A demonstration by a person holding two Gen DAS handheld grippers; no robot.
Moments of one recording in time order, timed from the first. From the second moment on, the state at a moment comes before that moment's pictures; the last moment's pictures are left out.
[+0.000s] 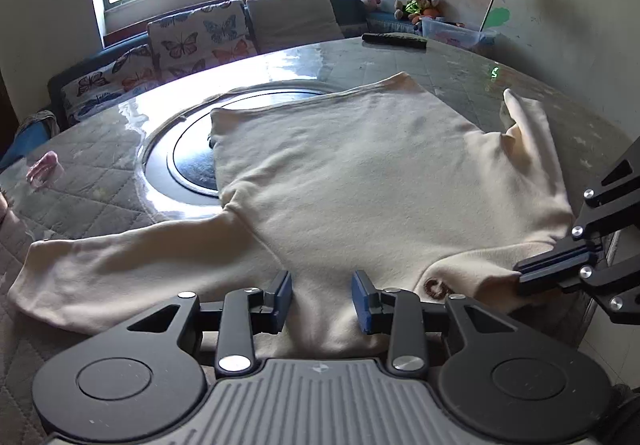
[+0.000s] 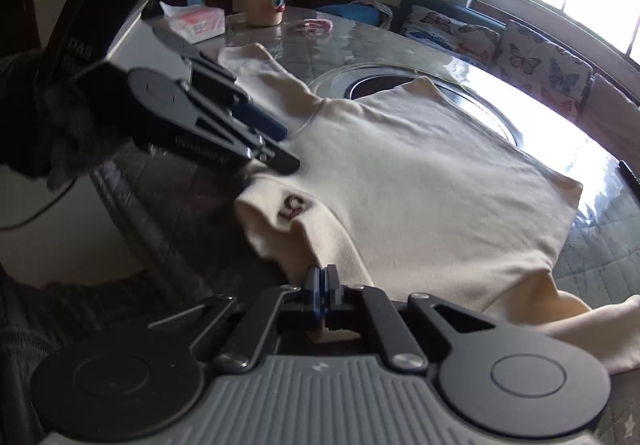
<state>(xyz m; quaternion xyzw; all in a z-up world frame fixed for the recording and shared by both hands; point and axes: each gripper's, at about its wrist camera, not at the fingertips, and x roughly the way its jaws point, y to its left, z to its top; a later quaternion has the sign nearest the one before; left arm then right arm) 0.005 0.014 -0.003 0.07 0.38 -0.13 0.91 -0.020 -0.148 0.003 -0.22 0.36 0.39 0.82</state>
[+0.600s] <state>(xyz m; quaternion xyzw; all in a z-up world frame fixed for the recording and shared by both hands) 0.071 -0.003 0.006 0.07 0.37 -0.11 0.92 0.104 -0.309 0.016 -0.06 0.35 0.07 0.93</state>
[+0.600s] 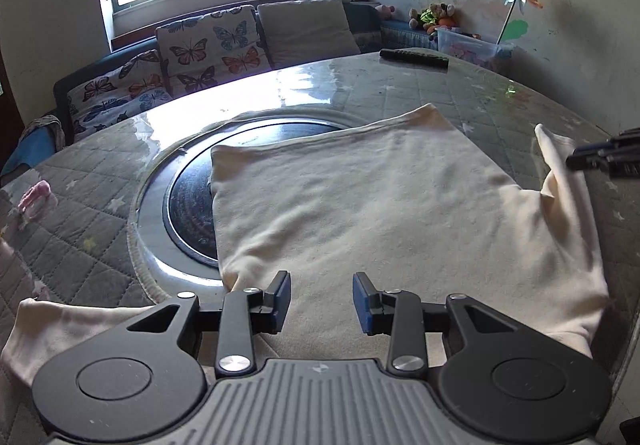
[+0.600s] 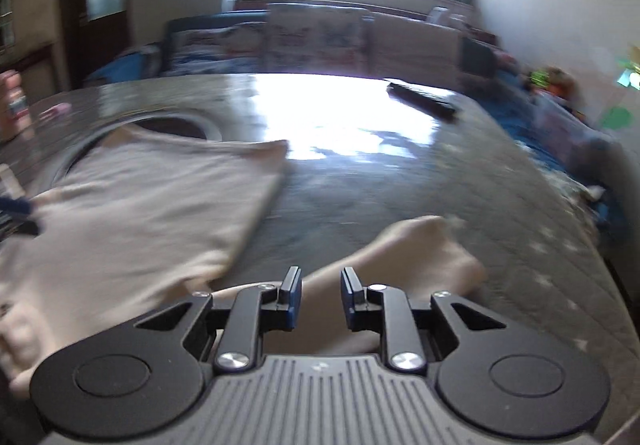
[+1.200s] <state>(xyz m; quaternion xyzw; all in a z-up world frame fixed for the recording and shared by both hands) 0.091 0.000 -0.007 0.07 0.38 -0.10 0.92 0.124 -0.405 -0.001 0.03 0.33 -0.08 0.94</state>
